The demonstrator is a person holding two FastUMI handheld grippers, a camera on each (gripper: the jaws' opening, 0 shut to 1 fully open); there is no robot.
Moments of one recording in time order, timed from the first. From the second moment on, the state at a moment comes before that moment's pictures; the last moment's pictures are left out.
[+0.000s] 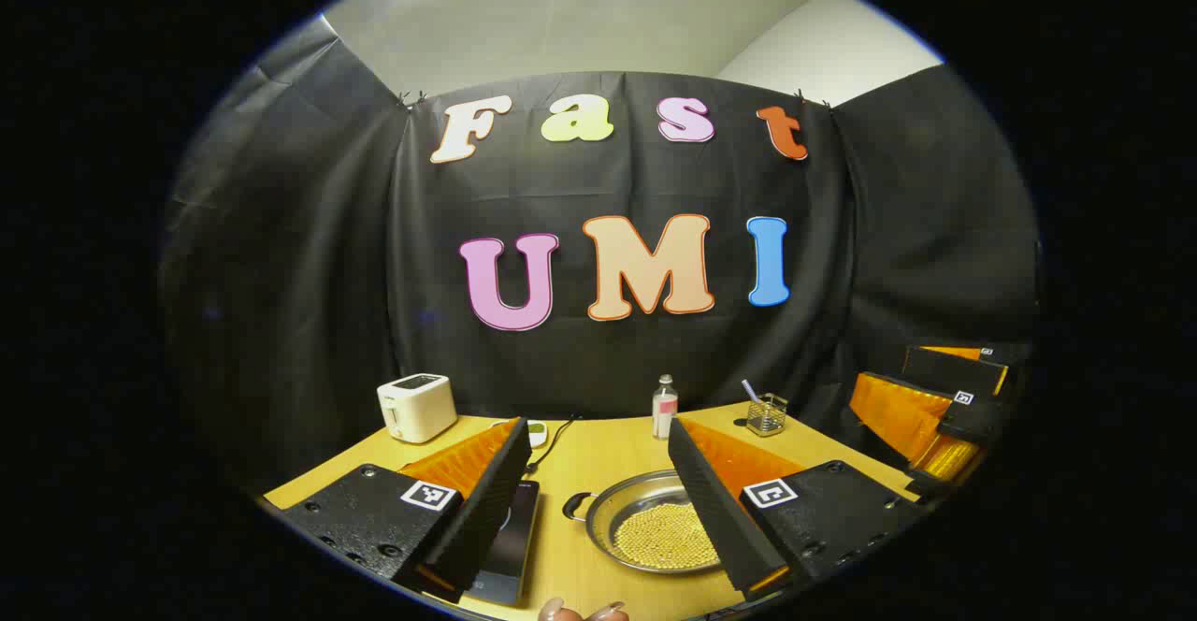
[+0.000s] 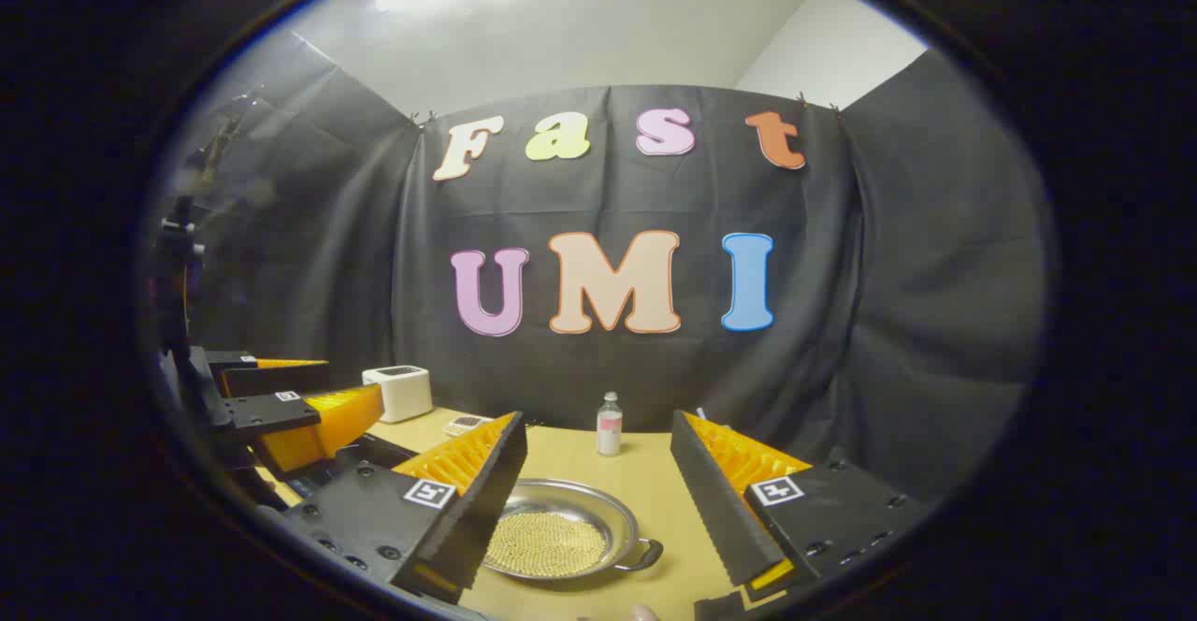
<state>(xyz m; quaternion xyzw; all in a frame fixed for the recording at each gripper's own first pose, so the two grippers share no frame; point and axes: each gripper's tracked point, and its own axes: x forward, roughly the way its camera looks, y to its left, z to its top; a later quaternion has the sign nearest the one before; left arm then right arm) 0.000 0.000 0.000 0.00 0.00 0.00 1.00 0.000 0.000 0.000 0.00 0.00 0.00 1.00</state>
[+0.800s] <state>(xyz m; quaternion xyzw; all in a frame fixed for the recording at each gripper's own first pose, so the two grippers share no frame) -0.006 -0.002 -0.013 0.00 0.03 0.00 1.00 -0.009 -0.002 -0.015 -0.01 0.03 -0.01 1.00</state>
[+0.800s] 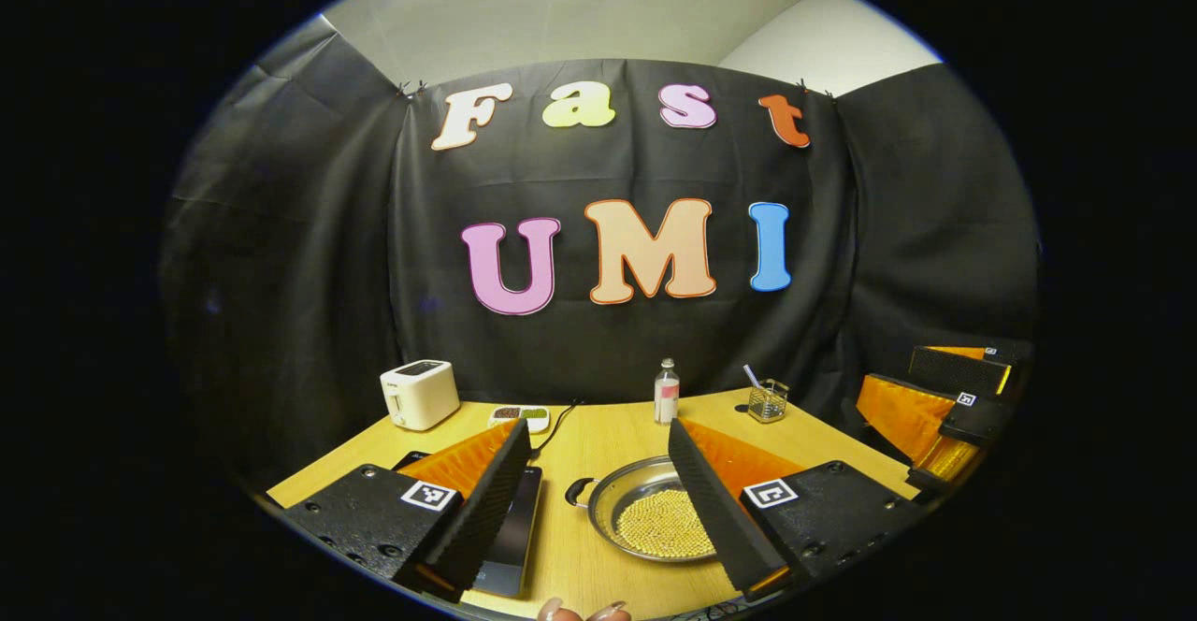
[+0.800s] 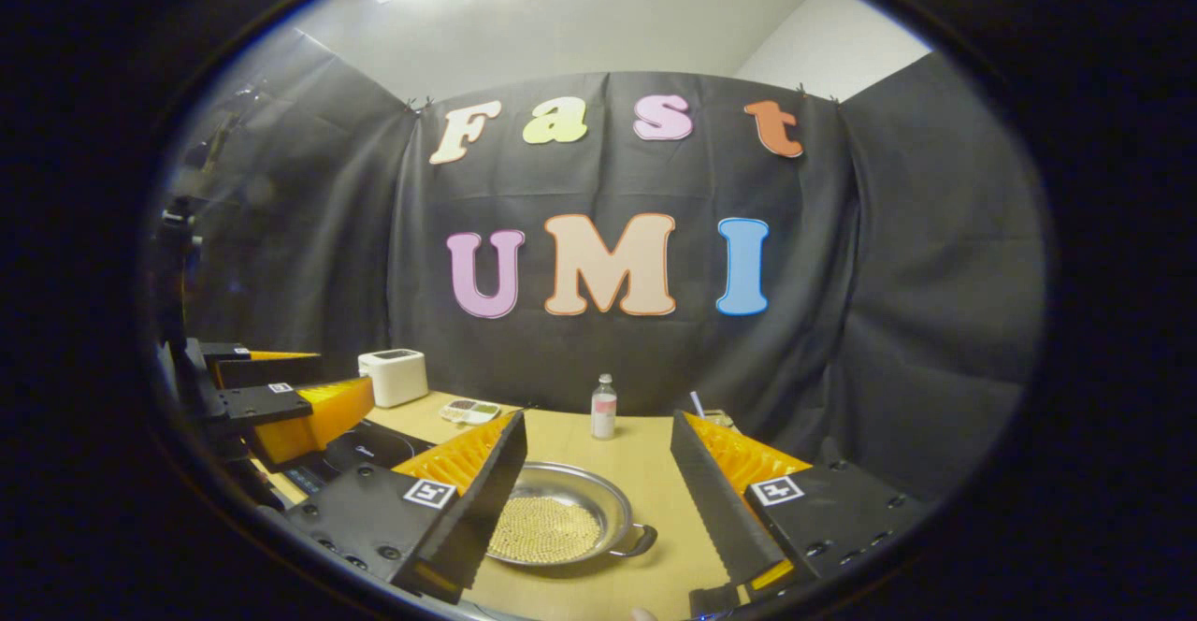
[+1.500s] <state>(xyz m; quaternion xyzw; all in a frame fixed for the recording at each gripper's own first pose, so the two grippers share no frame) -0.008 0.008 -0.015 0.00 0.04 -0.05 1.00 -0.018 0.008 -0.015 -0.02 0.04 -0.04 1.00</state>
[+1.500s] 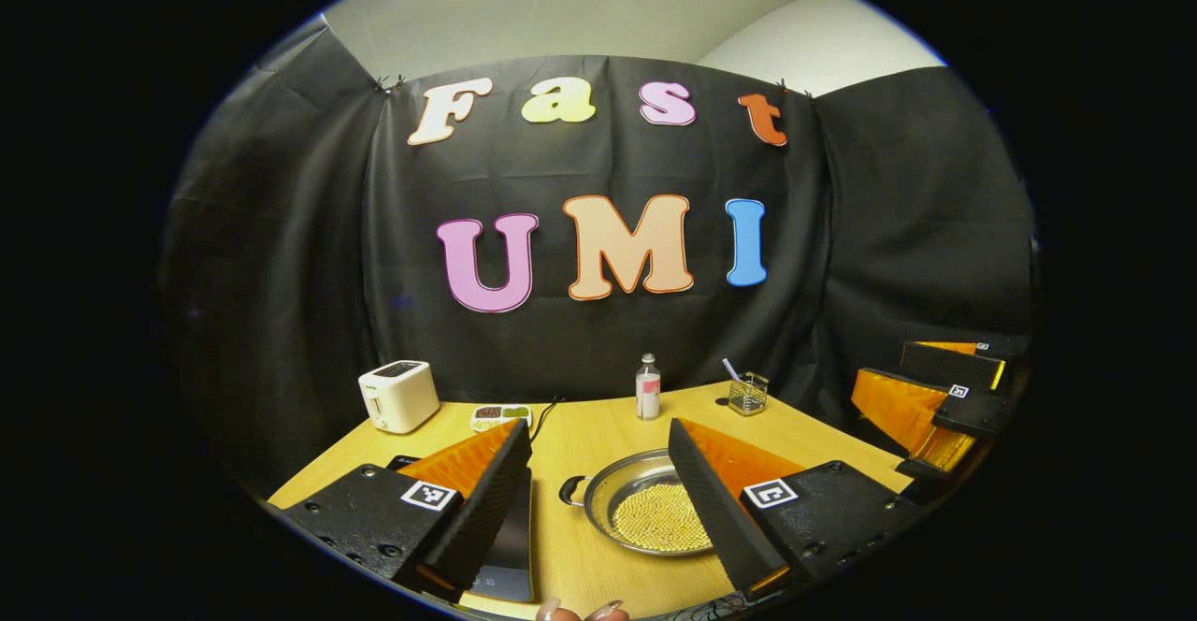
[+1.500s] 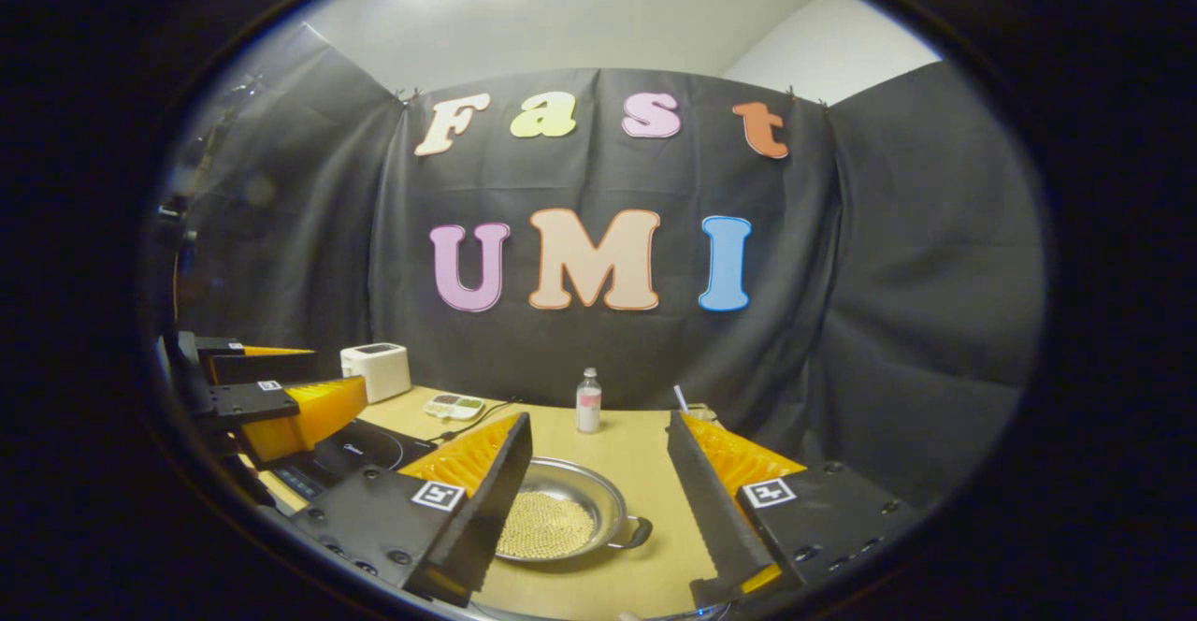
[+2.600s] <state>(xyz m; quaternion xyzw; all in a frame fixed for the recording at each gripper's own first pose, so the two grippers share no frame) 0.019 -0.009 -0.067 0.00 0.11 -0.01 0.99 -0.006 -0.031 -0.220 0.07 0.31 -0.03 0.95</state>
